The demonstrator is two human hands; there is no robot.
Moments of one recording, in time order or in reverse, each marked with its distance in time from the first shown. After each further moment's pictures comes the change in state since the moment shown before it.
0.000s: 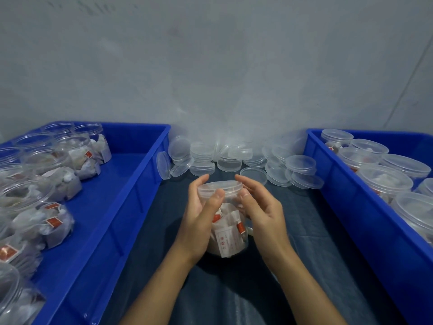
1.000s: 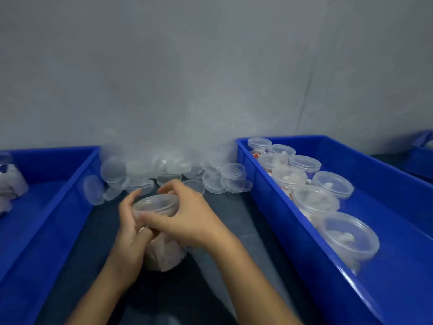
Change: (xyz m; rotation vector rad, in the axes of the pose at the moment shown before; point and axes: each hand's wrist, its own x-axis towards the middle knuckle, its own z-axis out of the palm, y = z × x) left_hand 0.001 -0.005 0.000 0.159 -0.081 0.166; right_hand 0.023 -0.051 -0.014 -0.565 -0.224 0.112
